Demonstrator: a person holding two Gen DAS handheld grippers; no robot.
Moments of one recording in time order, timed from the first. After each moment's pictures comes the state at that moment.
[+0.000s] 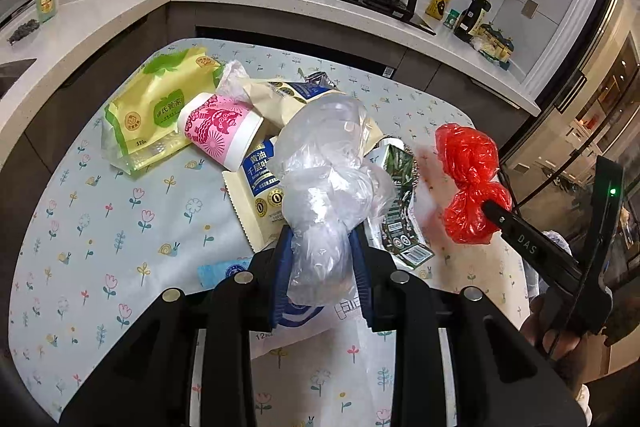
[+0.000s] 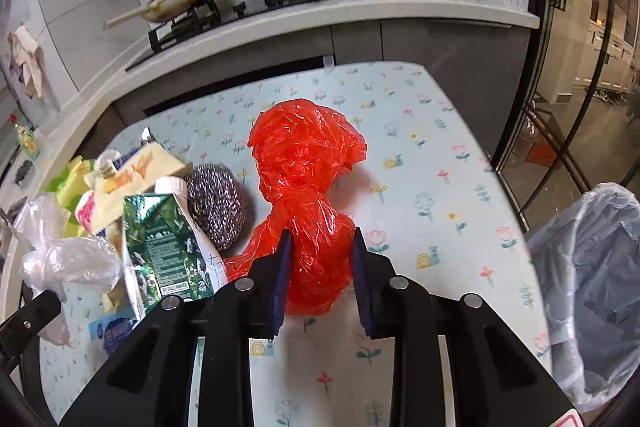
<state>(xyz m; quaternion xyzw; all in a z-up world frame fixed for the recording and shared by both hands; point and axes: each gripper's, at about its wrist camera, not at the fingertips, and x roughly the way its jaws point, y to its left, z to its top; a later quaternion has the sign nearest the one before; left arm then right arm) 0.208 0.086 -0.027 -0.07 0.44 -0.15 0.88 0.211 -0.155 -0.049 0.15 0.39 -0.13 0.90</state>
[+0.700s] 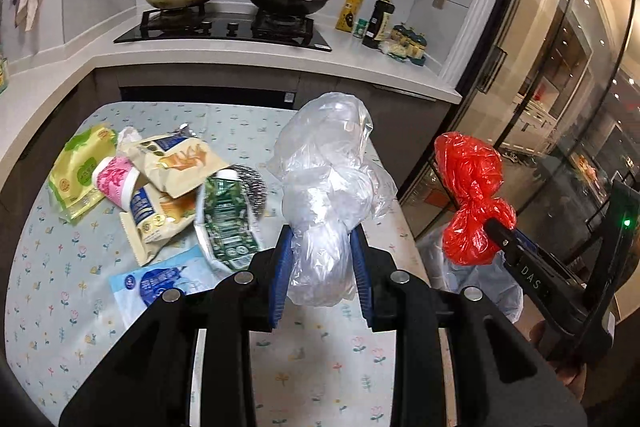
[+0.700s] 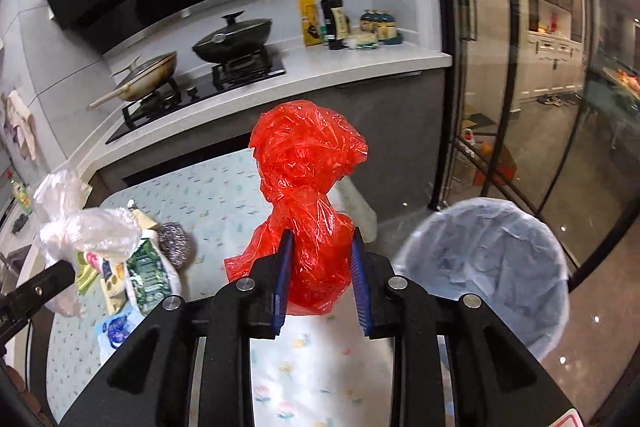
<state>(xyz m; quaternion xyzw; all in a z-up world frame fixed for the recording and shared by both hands) 0.140 -0.031 0.046 -0.03 0.38 -0.26 0.89 0.071 -0.239 0.026 0.17 0.32 -0.22 0.91</state>
